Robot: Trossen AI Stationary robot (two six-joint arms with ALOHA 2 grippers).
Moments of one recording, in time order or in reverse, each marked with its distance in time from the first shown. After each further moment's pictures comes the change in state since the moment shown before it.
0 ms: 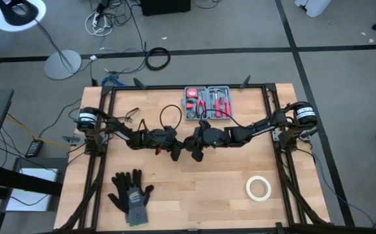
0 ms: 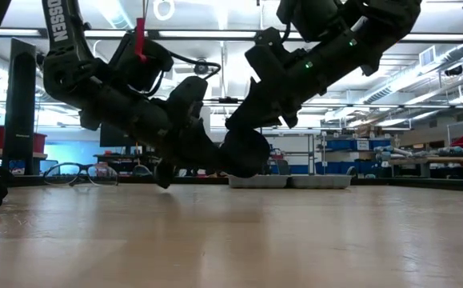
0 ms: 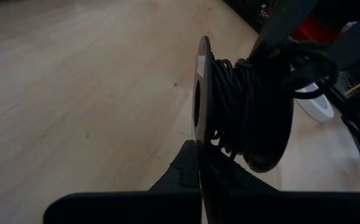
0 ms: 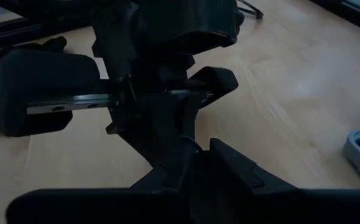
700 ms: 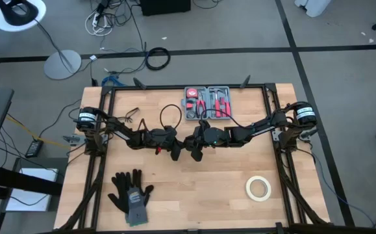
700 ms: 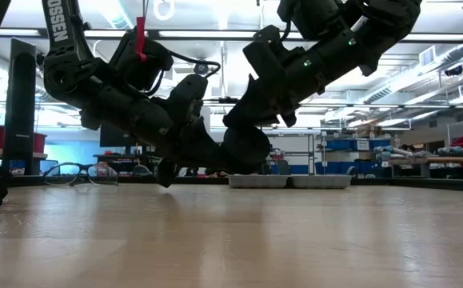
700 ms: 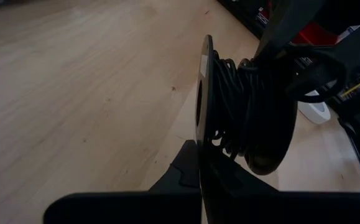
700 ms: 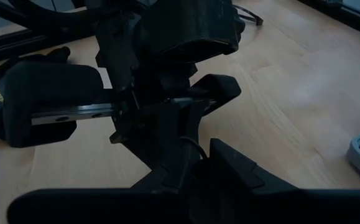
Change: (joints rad) left arm 0.004 0.000 0.000 0.006 0.002 0.000; right arm 0.001 0.000 -0.001 0.038 0.000 0.013
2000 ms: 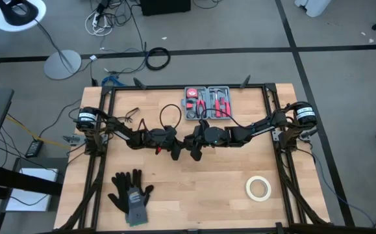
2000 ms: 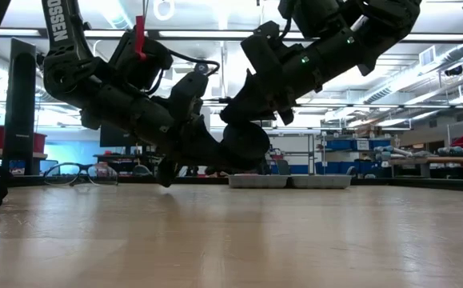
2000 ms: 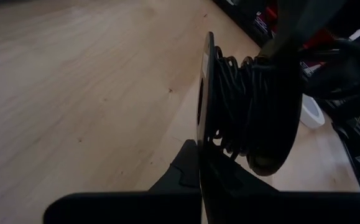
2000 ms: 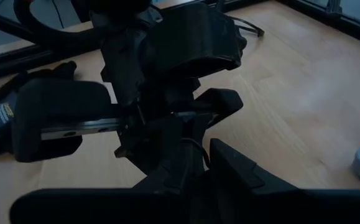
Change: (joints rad) left arm 0.000 0.000 -0.001 0.006 0.004 -0.027; right arm -0.001 0.000 0.001 0.045 0.000 0.004
